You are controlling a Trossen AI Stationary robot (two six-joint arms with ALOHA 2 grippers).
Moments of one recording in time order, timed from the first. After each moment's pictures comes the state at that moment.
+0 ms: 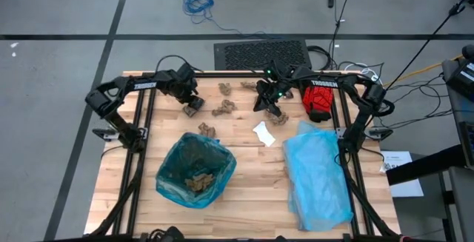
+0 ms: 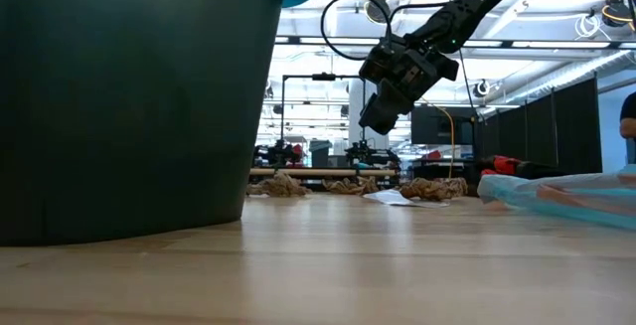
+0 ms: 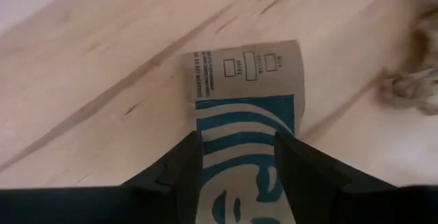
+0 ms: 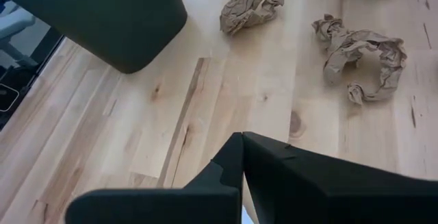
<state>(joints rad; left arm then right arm) 0.86 1.60 0.84 -0.54 0.23 -0.14 -0.61 1.76 1.17 -0.42 -0.81 -0.46</state>
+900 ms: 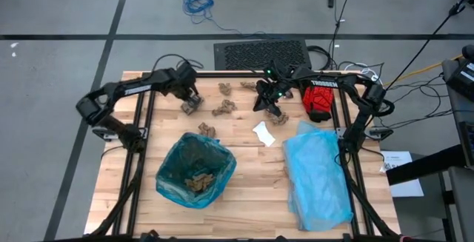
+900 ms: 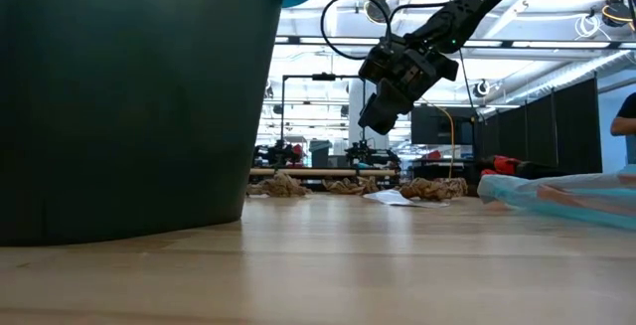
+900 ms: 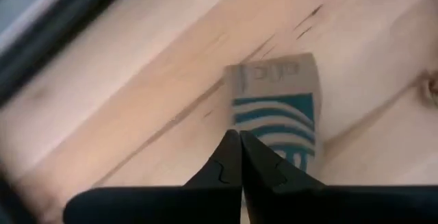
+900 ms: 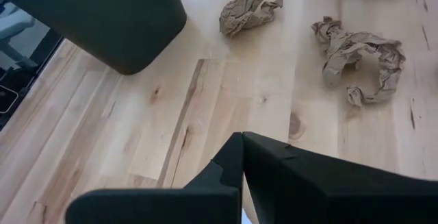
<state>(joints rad) 0.77 1.45 0.91 -0.66 -0.09 -0.08 -0.61 1.76 1.16 -0.41 -0.81 -0.45</state>
